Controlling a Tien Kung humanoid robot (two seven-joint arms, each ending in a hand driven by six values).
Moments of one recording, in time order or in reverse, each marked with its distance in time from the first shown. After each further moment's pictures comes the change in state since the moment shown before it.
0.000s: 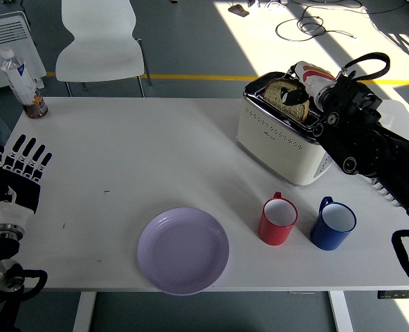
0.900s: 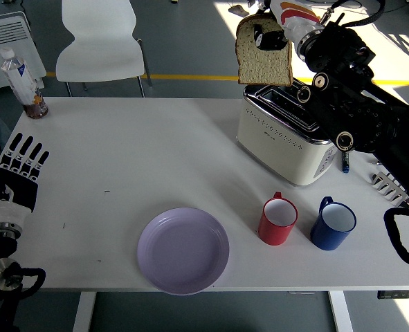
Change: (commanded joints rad) left arm -0.004 0.000 -0.010 0.000 0.001 -0.002 0.000; right arm 0.072 0.000 0.136 0.293 -0.108 -0.029 -0.065
